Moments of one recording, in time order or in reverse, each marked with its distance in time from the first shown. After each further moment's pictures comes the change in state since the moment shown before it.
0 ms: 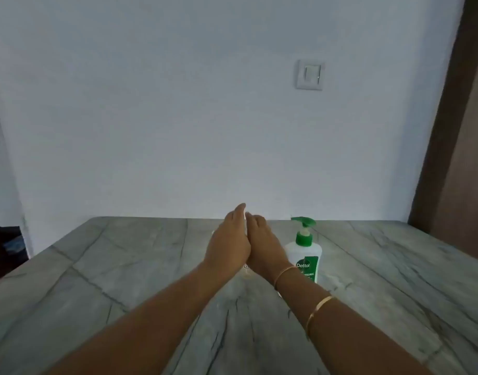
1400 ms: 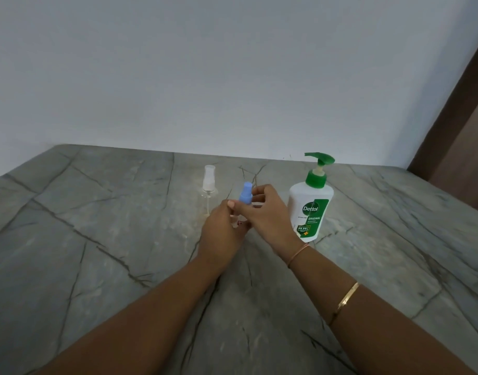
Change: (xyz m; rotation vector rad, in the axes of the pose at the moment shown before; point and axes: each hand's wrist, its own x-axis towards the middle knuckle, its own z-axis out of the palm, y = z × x) left_hand -0.044 -0.071 0.080 -0.335 -0.021 -0.190; right_hand -0.034 0.014 0.040 0.691 0.081 0.438
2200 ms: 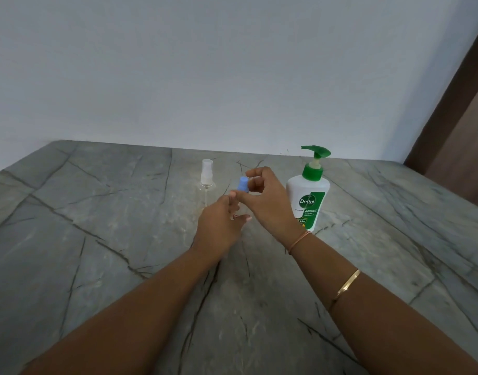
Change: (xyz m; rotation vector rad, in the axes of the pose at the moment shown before) left_hand 0.001 0.008 -0.007 0.120 -0.074 -0.073; right_hand 0.001 -0.015 -0.007 -0.039 0.028 -0.136
